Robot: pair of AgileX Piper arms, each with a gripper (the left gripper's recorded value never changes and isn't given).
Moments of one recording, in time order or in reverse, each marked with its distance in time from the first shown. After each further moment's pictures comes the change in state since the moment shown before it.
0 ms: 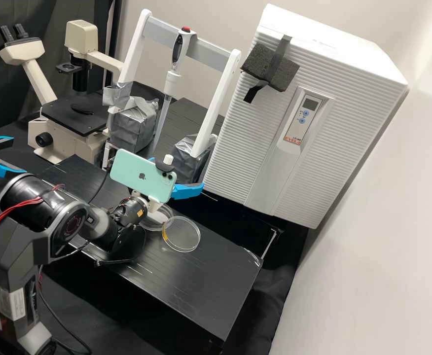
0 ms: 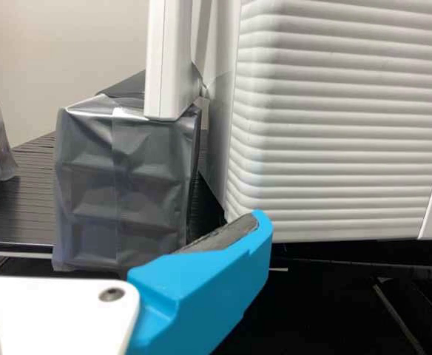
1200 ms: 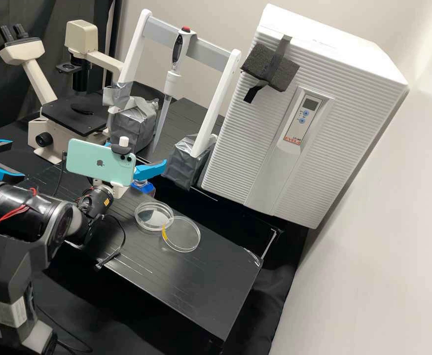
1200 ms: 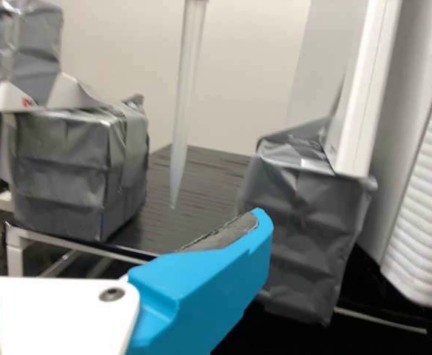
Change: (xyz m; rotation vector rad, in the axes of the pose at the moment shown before) left arm -0.004 -0.005 0.001 -0.010 0.000 -0.019; right arm -0.029 -0.042 -0.059 -0.066 0.172 -0.097
